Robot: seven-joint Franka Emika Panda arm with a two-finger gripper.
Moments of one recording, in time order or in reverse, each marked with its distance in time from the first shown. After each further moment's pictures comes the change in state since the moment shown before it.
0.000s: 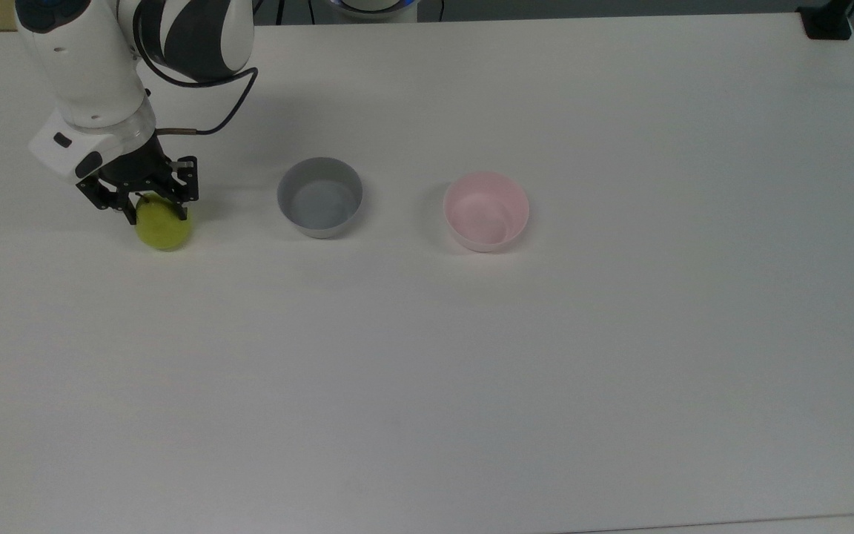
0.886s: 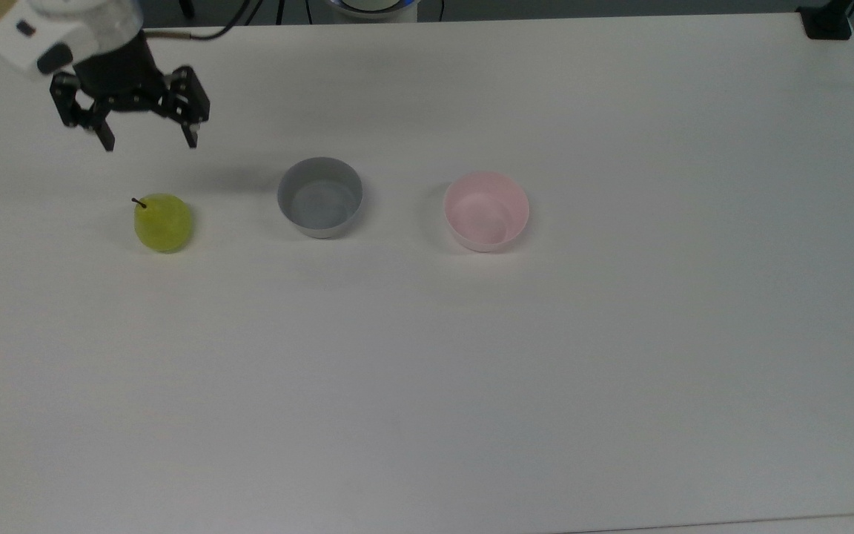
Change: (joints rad) arm 0.044 -0.221 0.002 0.081 0.029 -0.292 0.124
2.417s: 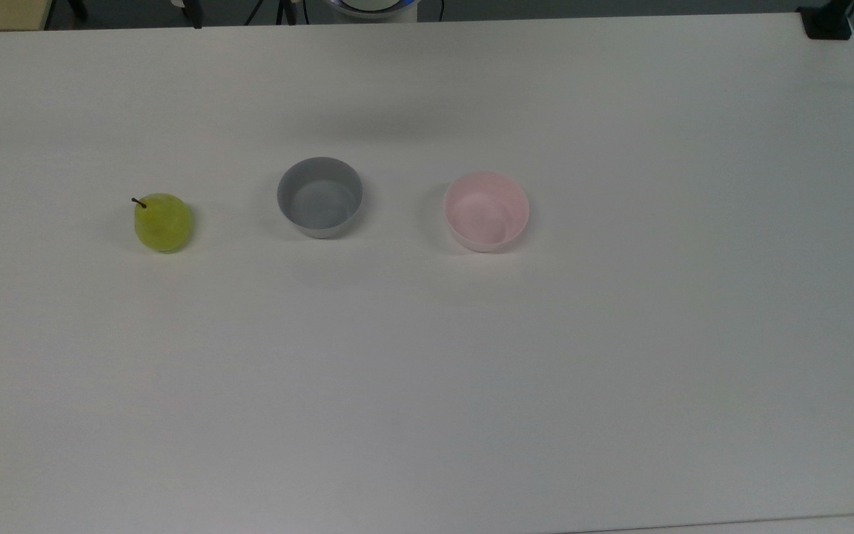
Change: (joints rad) arm 0.163 -0.163 0.018 0.145 0.007 -0.381 0.237
